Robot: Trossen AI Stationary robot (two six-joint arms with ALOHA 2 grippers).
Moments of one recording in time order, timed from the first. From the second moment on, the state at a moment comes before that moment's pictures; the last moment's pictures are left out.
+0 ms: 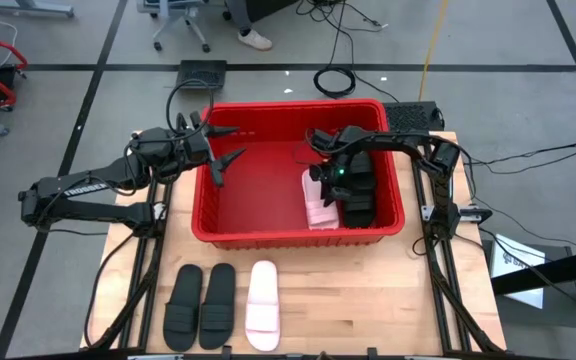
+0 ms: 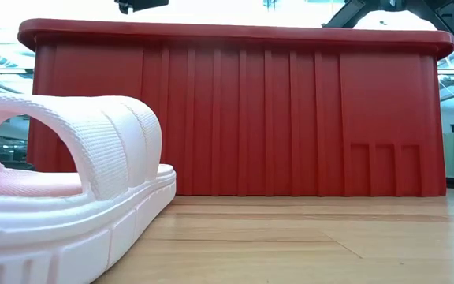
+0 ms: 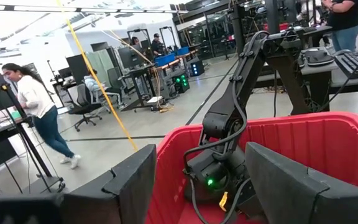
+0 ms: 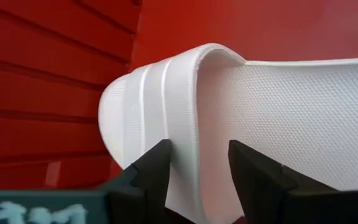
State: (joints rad) left arm 0.29 0.89 0.85 0.08 -0.08 0.26; right arm -0.55 1.99 1.35 -0.94 -0.73 -0.67
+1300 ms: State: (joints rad) left arm 0.29 0.89 0.85 0.08 -0.08 0.26; right arm -0.54 1.97 1.35 -0.85 -0.76 -0.56
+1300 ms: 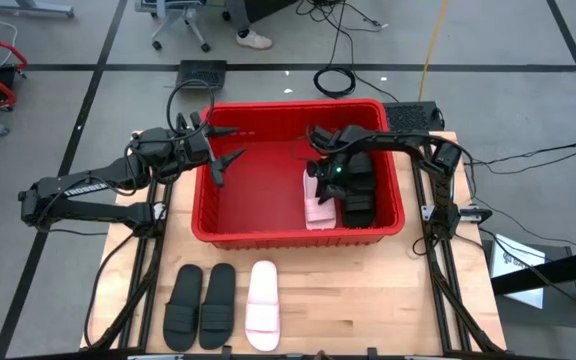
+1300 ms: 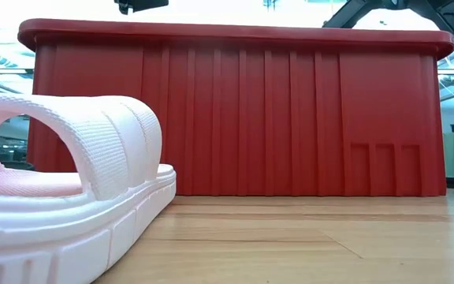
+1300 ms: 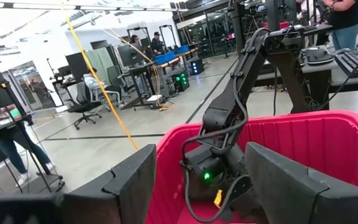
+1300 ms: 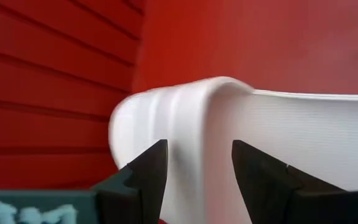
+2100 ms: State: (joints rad) left arm 0.29 0.89 0.85 0.07 -0.08 0.26; right arm -0.66 1.79 1.35 -0.58 -0.47 -0.46
